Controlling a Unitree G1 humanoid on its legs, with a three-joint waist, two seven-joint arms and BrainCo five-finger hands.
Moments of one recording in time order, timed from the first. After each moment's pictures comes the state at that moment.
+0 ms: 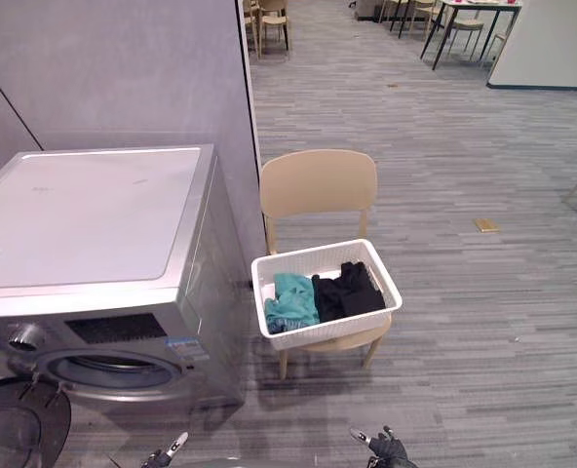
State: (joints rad) left arm 0.13 0.00 0.37 1.10 -0.16 -0.10 0.05; right arm 0.08 -0.07 -0.22 1.10 0.22 -0.07 -0.02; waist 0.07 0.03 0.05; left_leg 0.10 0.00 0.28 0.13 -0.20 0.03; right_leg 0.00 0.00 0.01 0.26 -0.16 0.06
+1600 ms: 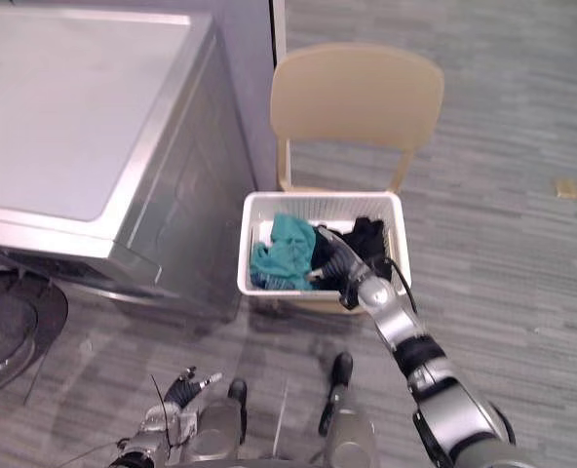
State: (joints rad) left arm -0.12 0.10 0.03 1.09 -0.11 -0.14 0.09; right arm -0.63 -0.38 0.43 0.70 -0.05 -0.14 0.04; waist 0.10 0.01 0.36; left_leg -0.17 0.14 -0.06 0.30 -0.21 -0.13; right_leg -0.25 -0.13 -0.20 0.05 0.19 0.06
